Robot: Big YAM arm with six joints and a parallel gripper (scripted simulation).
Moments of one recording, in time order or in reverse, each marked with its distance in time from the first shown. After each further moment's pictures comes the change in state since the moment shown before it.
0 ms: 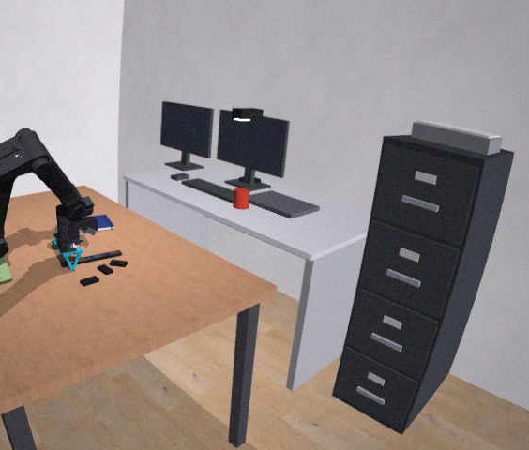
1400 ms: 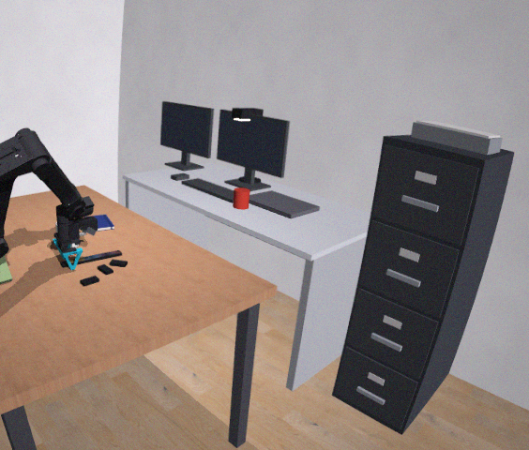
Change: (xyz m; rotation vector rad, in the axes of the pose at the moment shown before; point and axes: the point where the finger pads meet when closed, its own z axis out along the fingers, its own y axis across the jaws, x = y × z) arm 0.000 0.000 0.000 0.000 0.000 0.000
